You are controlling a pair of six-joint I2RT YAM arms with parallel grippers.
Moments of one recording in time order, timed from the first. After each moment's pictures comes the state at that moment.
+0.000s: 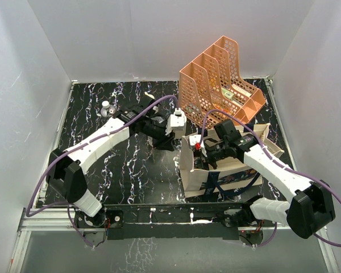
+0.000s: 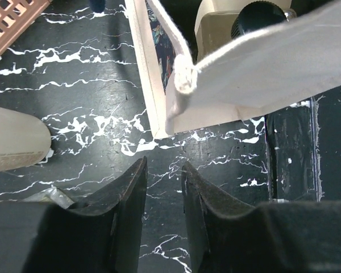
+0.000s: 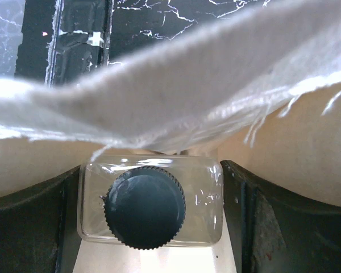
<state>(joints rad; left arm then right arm) -0.66 1.59 1.37 -0.76 0.76 0.67 0.48 1.18 0.85 -0.70 -0.91 -0.83</state>
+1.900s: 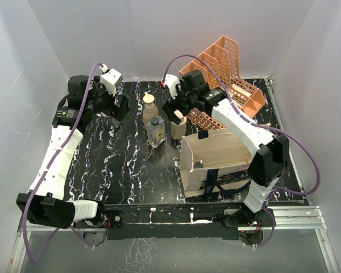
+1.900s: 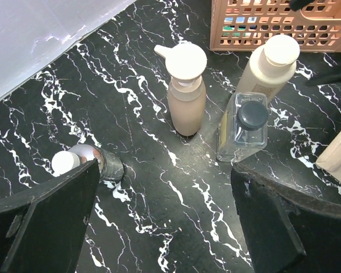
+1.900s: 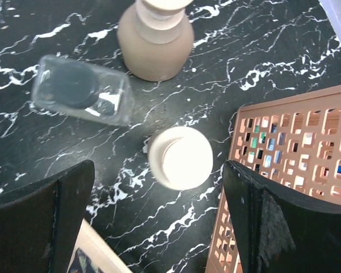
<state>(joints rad) -0.16 1.27 1.41 -0.64 0.39 0.33 0.57 1.74 1.71 -0.66 -0.28 -0.39</state>
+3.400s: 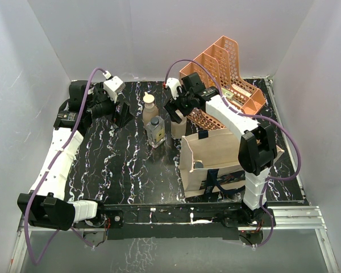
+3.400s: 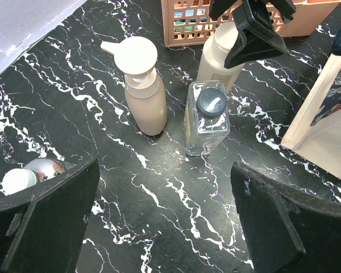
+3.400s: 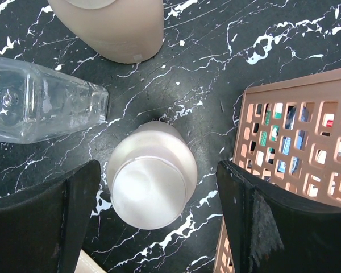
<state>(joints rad) -0.13 1.25 1.33 -0.63 0.59 0.36 0.51 1.94 1.75 -0.64 -0.28 -0.36</state>
